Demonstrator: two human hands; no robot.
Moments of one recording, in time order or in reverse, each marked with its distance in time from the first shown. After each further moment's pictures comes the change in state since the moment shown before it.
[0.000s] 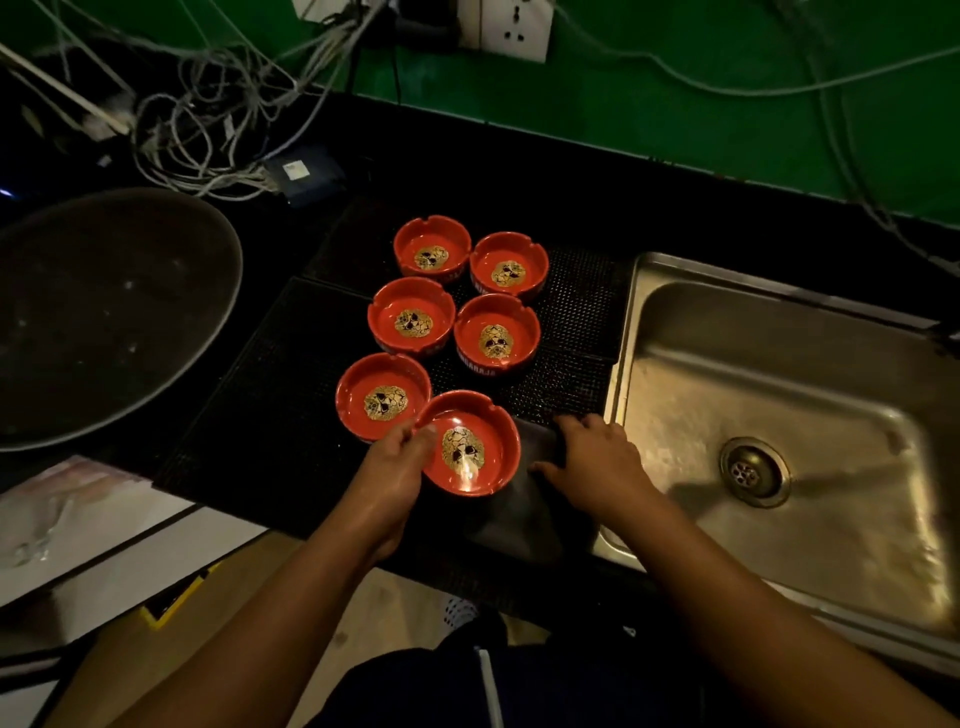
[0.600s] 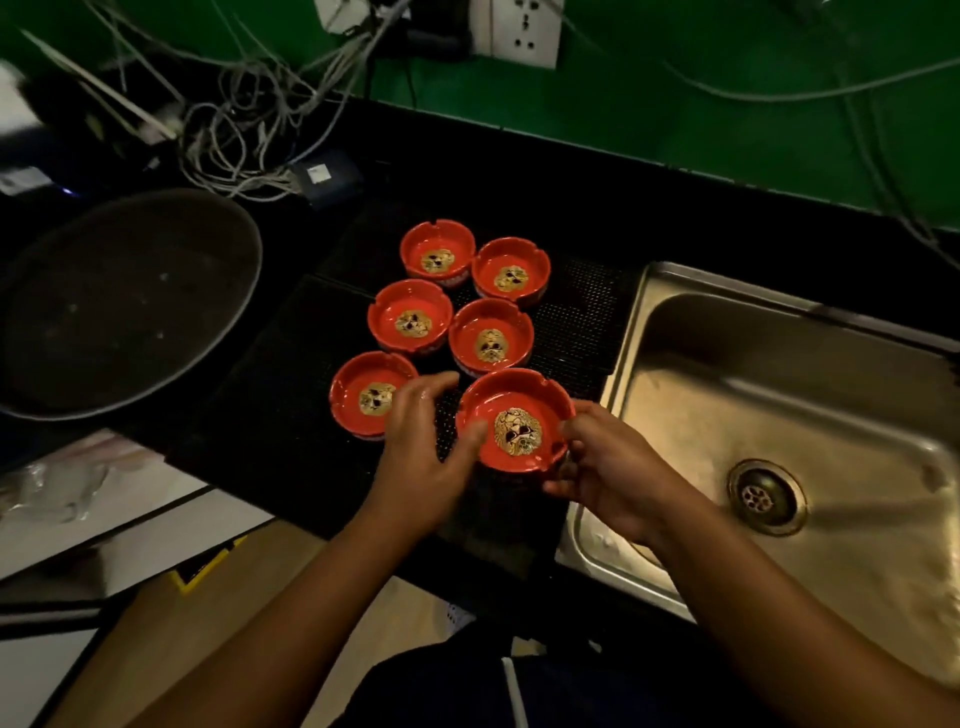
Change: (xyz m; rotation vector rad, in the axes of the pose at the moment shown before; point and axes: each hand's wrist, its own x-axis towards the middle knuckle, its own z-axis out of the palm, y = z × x) left_hand -0.018 0.017 0.048 0.516 0.182 0.548; right_hand -0.026 0.014 -0.061 1.555 -0.449 0.168
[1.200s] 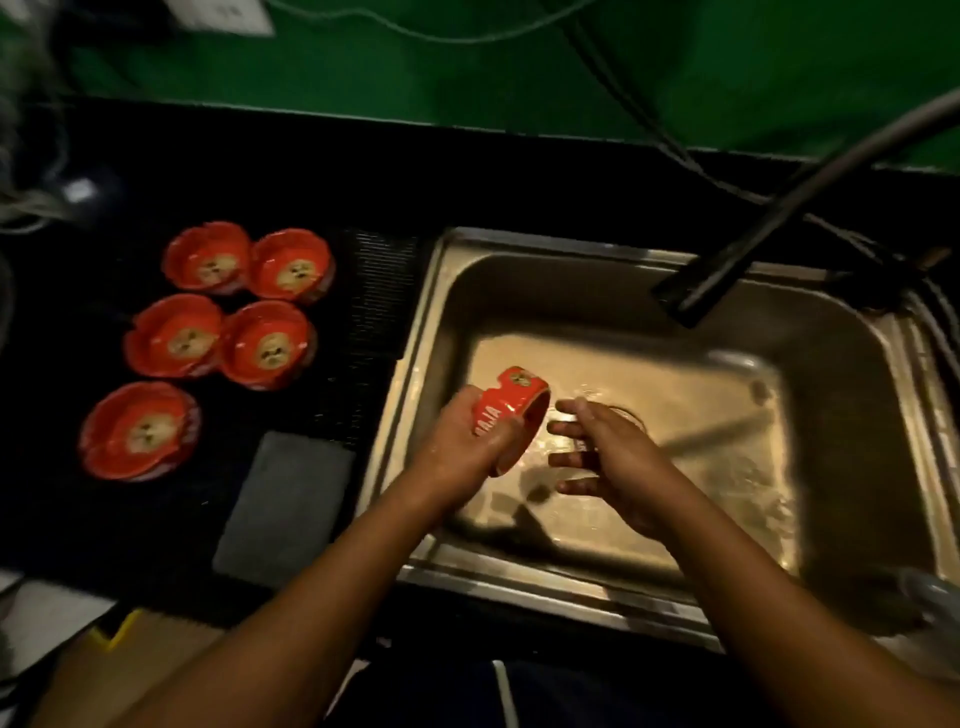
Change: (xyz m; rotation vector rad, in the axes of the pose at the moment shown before) left_hand 0.010 0.112 0.217 -0.160 -0.424 -0.263; right_hand -0.035 0.007 -0.237 -0.077 0.236 -0.066
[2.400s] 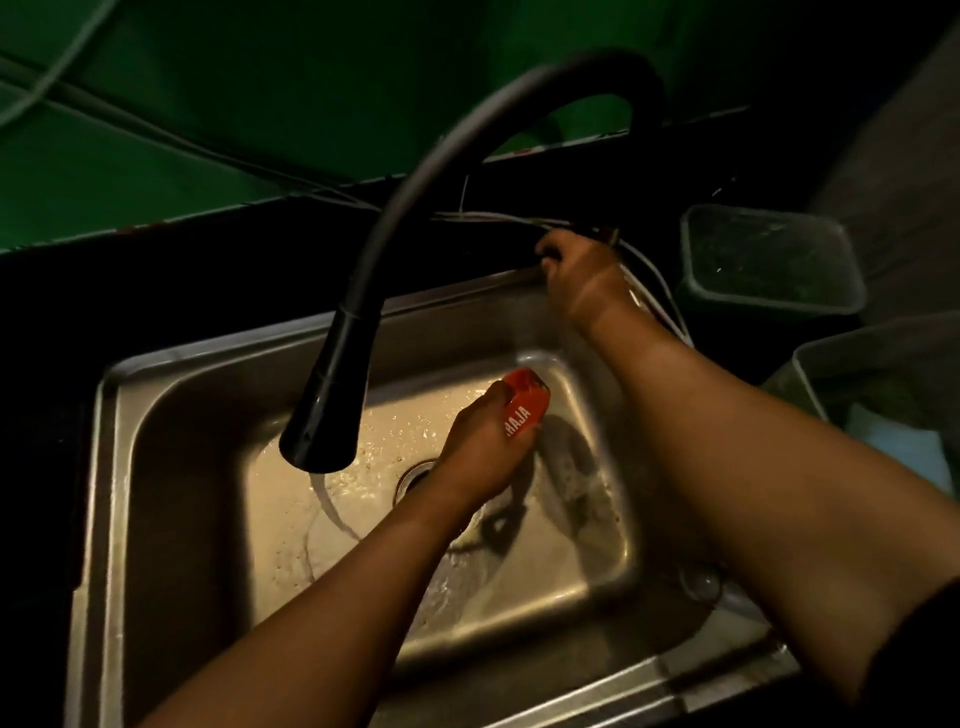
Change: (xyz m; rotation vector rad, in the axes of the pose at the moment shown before) left_hand 0.132 0.074 0.246 0.470 -0.360 0.320; right_hand 0.095 -0.123 -0.271 -0.749 0.770 -0.304
